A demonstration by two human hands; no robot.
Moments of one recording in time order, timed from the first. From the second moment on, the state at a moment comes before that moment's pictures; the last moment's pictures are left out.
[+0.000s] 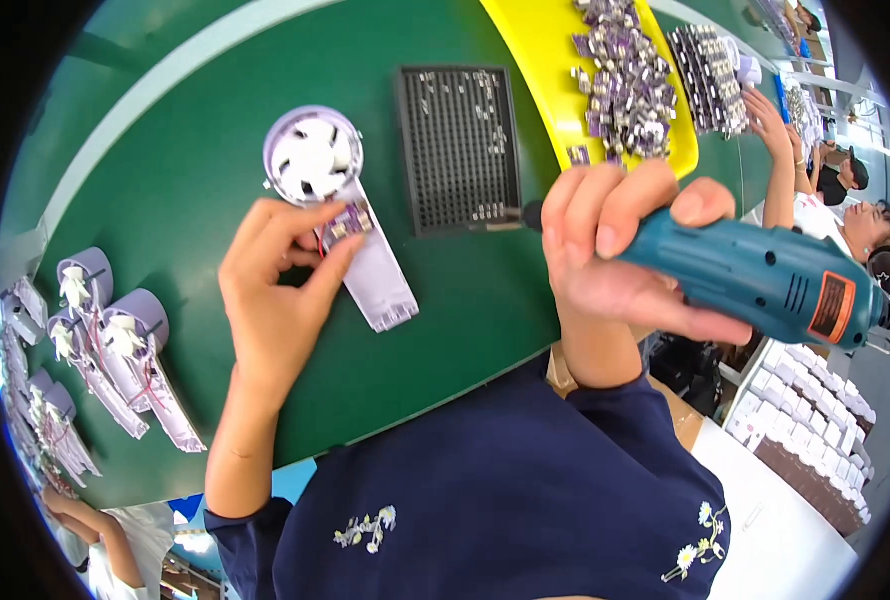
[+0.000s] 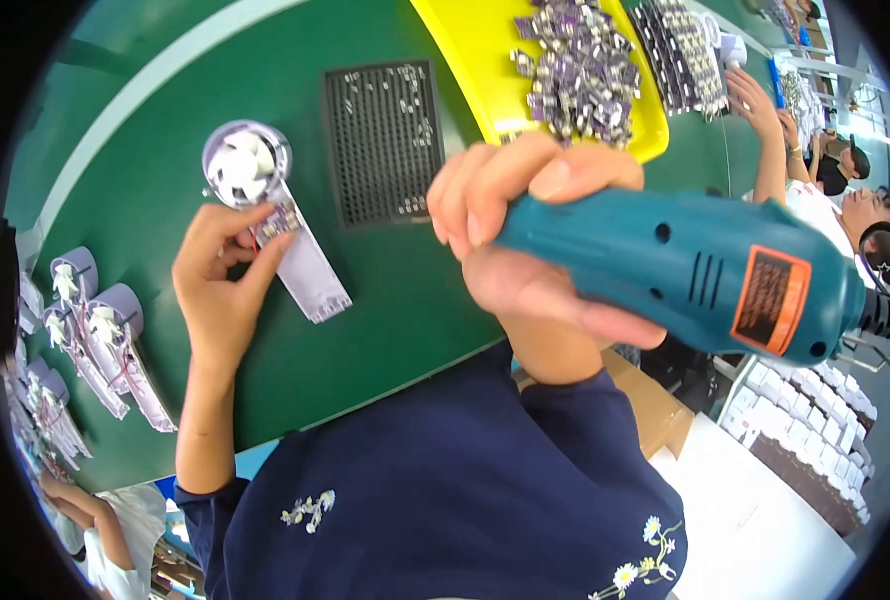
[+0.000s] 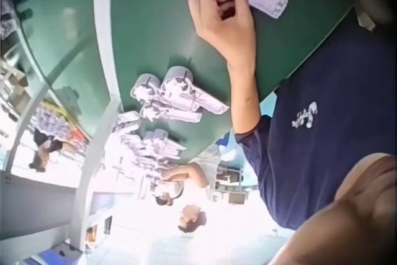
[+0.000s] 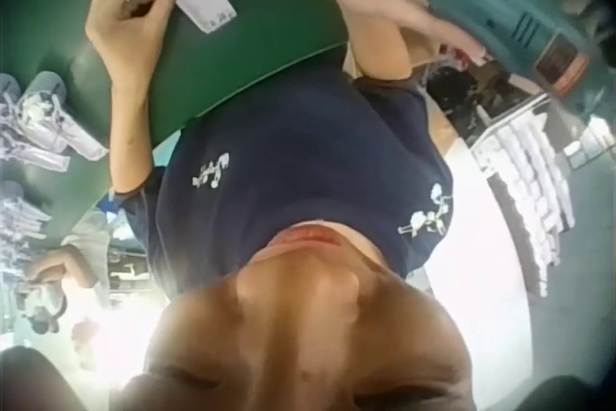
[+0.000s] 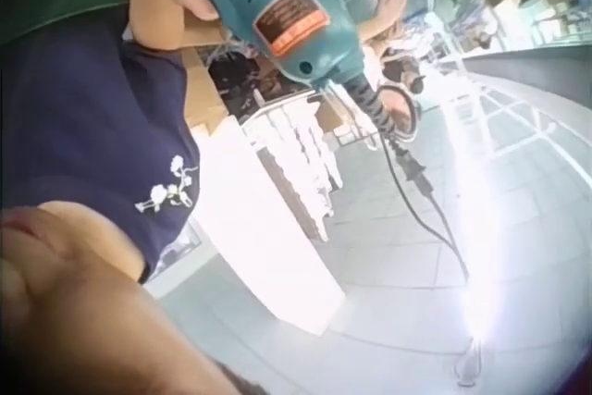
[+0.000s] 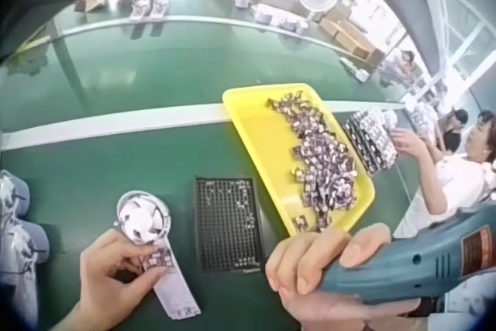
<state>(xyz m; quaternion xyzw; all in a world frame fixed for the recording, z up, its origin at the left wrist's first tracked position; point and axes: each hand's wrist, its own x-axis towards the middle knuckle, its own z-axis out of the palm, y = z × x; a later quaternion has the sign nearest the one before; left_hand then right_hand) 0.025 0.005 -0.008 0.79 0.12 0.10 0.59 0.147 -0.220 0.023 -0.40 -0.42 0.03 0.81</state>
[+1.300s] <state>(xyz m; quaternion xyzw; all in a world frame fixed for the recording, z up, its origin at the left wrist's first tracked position) 0.015 -0.001 -0.001 0.89 0.03 0.21 0.40 0.121 -0.168 0.046 -0.30 -0.30 -0.05 0.90</state>
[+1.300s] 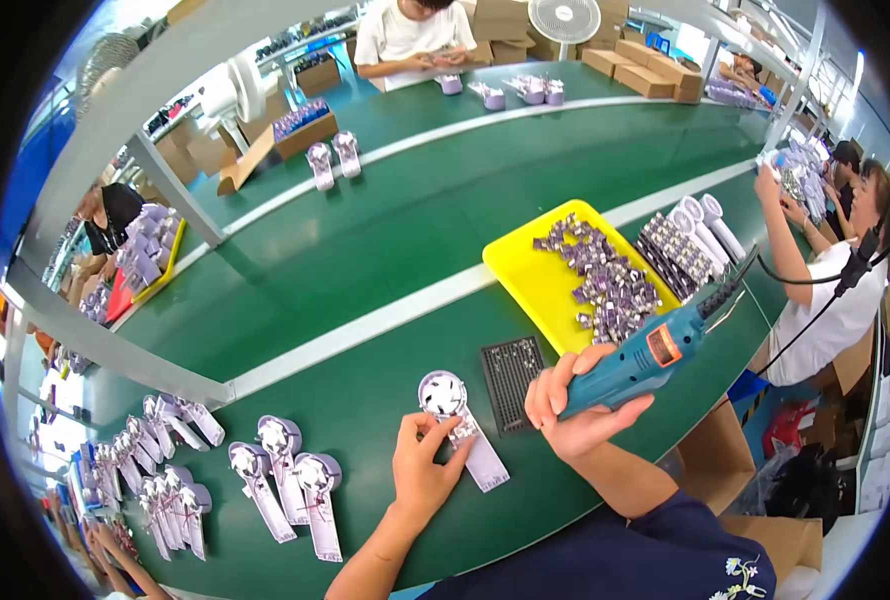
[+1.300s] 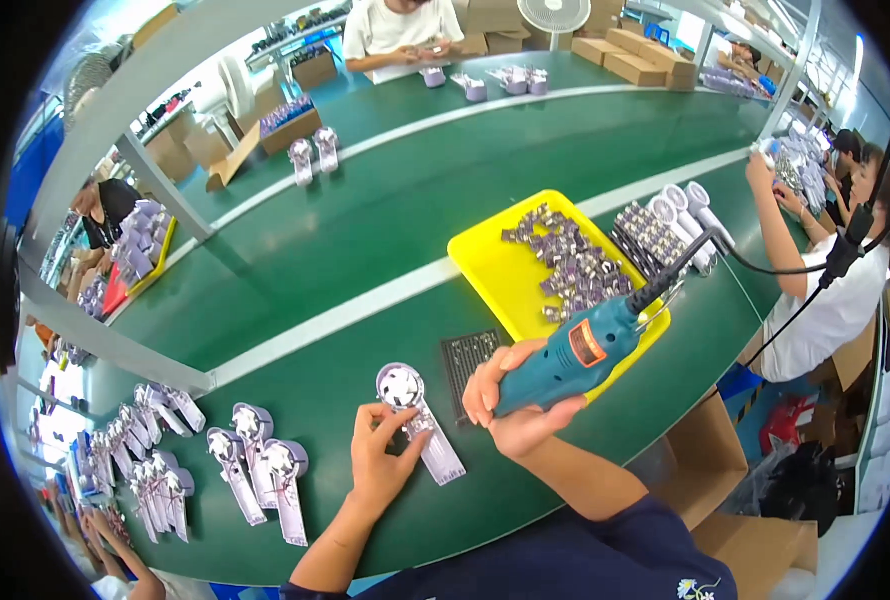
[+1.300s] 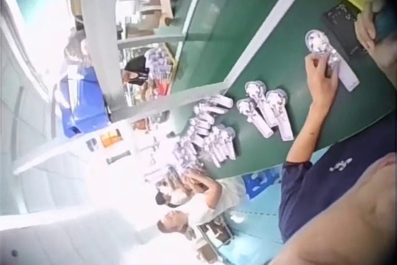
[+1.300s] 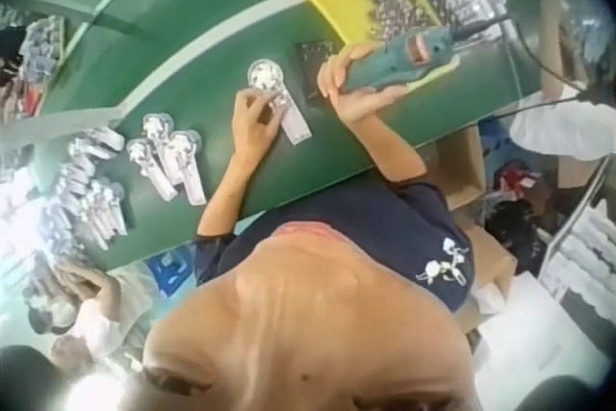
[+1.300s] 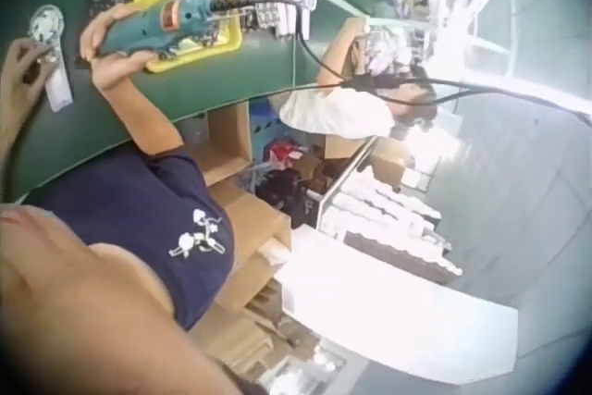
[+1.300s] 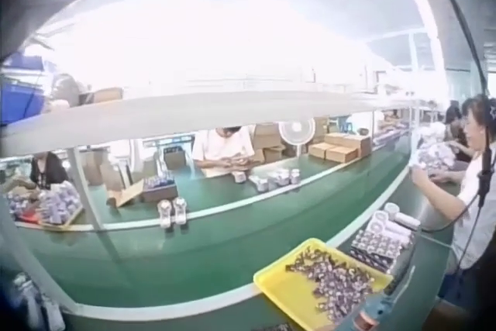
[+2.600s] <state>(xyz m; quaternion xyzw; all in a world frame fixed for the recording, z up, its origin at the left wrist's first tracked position) 0.010 0.005 0.006 0.85 -0.09 0.23 0.47 0.109 -0.152 0.059 -0.23 -0.39 0.12 0.88</state>
